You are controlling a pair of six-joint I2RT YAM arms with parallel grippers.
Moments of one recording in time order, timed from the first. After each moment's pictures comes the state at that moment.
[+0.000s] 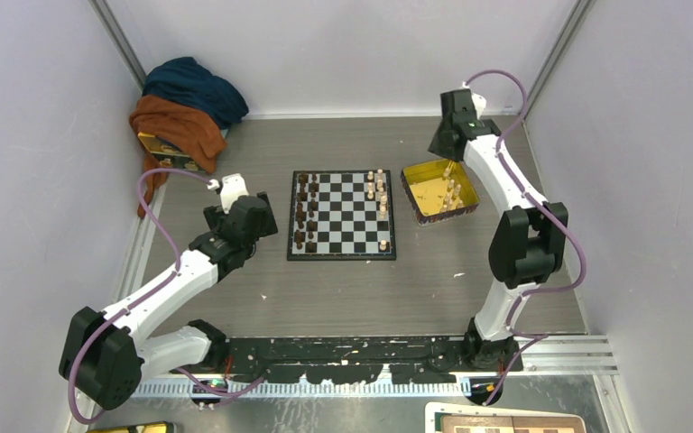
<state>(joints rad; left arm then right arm) -0.52 1.09 0.69 -0.31 -0.64 -0.54 0.19 1.81 1.66 -0.67 0.25 0.49</state>
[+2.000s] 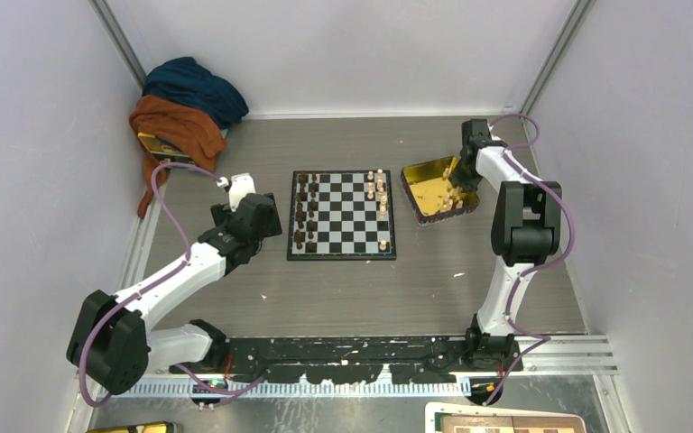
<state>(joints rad) -0.53 1.18 0.70 -0.29 -0.63 -0.52 -0.02 1.97 1.47 -0.59 0.21 0.60</state>
